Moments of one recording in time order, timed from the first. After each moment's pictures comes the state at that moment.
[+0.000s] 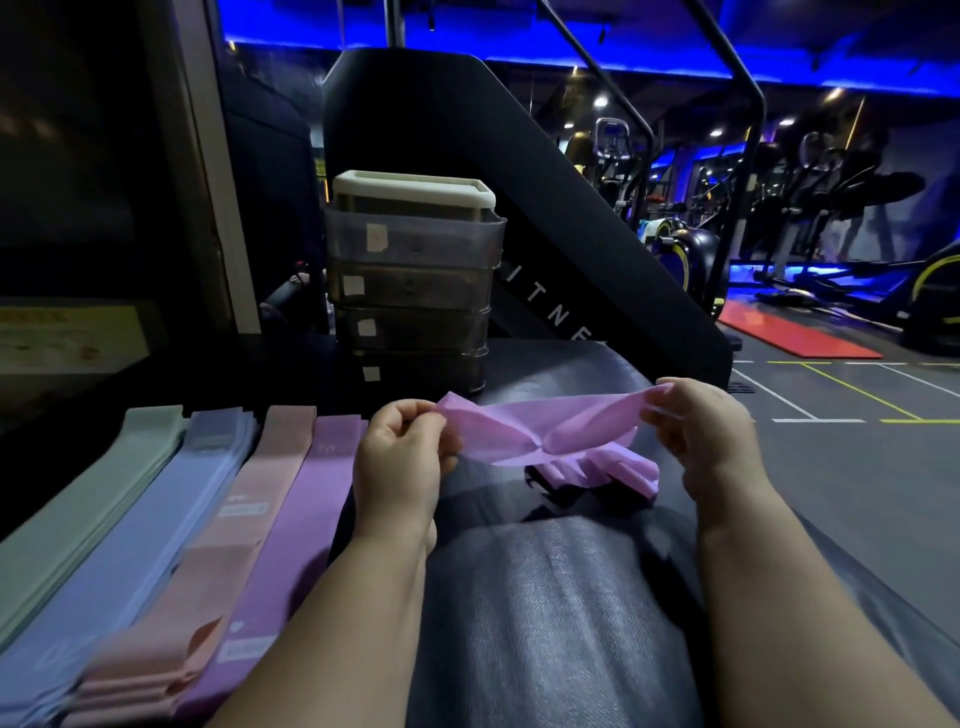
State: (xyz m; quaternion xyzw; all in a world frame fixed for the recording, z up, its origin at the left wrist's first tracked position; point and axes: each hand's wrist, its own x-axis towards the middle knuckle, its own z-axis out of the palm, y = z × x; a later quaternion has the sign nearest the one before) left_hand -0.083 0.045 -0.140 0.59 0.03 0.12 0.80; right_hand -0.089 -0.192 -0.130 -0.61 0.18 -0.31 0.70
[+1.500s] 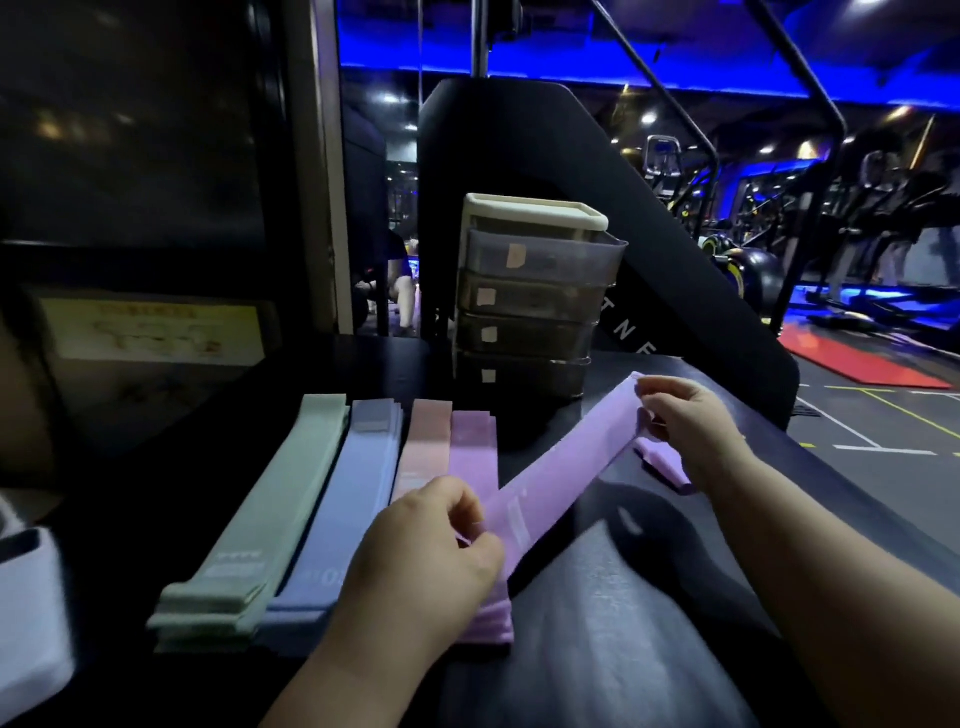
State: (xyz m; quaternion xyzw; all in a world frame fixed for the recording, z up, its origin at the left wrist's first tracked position) left_hand -0.179 0.203 -0.132 0.91 -0.07 0.13 0.39; right_hand -0.056 -0.078 -0.128 -0.72 0.09 -0.24 0.64
